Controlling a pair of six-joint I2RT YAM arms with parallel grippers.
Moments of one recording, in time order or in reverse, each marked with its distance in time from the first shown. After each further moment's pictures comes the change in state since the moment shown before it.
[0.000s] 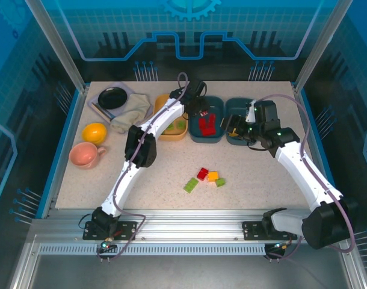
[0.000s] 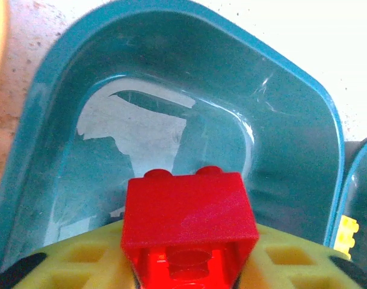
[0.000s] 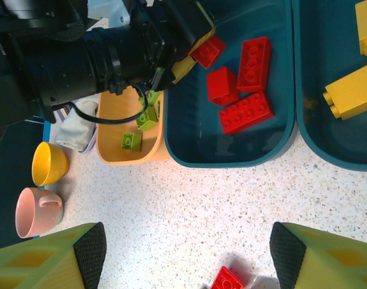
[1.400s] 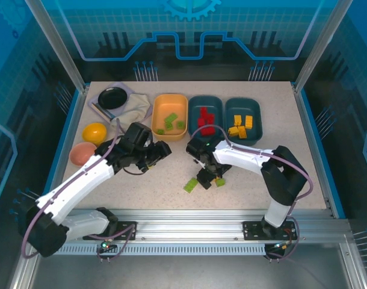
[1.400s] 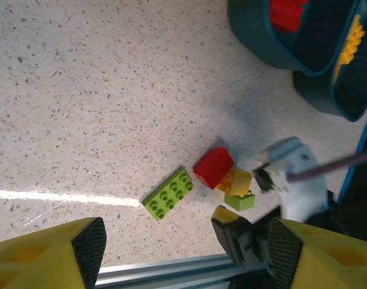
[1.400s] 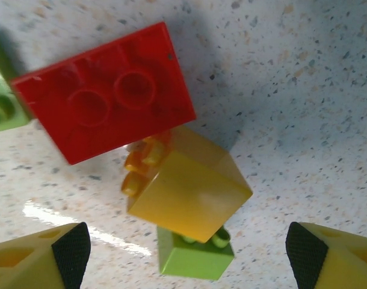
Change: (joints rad) left arm -0.034 -1.522 -1.579 0.046 0.120 -0.161; right arm 0.572 0.538 0.104 -0.501 0.480 -0.504
